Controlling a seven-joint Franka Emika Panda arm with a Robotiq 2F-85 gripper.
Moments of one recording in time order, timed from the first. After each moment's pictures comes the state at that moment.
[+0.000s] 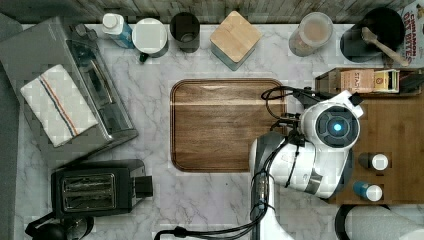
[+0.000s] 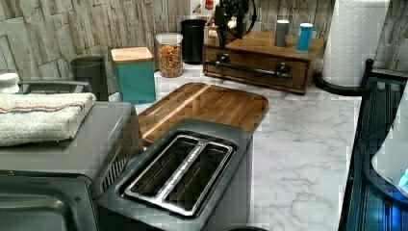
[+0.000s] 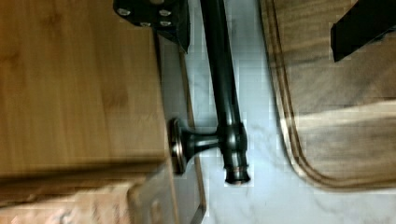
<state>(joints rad) -0.15 0.09 -0.21 -2.19 -0.16 0.81 -0.85</state>
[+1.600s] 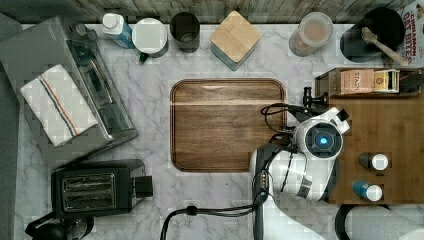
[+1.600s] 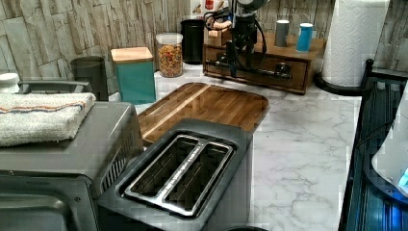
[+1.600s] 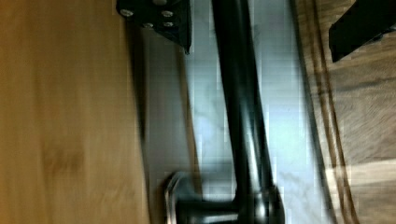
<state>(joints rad) -0.15 0.21 -0.26 -2.32 -0.18 1.05 -0.85</state>
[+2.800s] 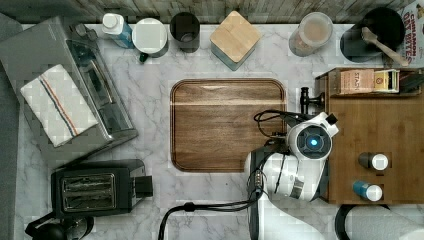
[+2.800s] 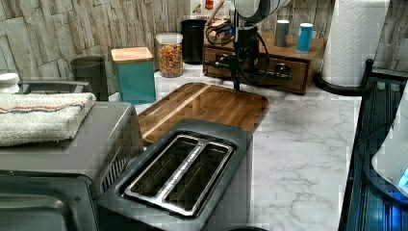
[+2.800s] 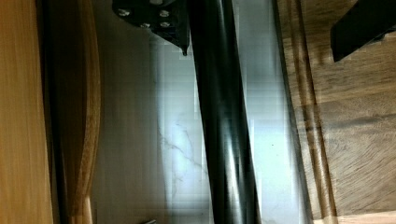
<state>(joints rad) -0.14 0.25 -0.25 -2.36 -0.17 1.08 -0.87</state>
